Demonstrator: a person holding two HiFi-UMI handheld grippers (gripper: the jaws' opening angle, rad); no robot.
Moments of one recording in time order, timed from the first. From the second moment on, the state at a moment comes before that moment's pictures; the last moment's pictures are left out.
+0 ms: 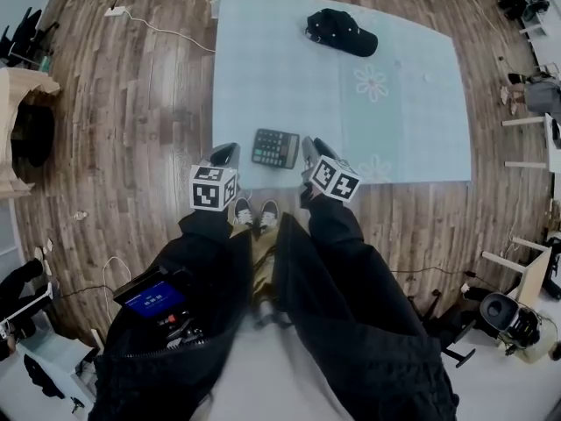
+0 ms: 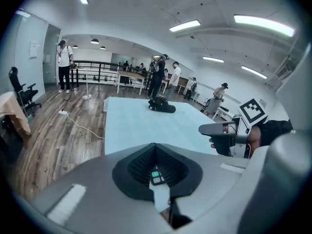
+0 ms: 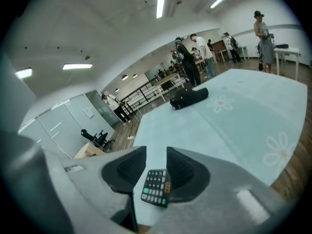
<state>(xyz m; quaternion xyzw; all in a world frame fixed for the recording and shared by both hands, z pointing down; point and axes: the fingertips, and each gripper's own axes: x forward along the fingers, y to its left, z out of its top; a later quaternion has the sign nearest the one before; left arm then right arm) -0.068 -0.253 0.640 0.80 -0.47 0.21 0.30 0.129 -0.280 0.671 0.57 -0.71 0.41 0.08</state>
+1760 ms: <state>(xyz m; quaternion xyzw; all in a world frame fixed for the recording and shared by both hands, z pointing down) -0.016 -0.299 0.347 0.89 -0.46 -0.01 0.05 0.106 -0.291 0.316 0.61 -0.79 -0.01 -0.06</state>
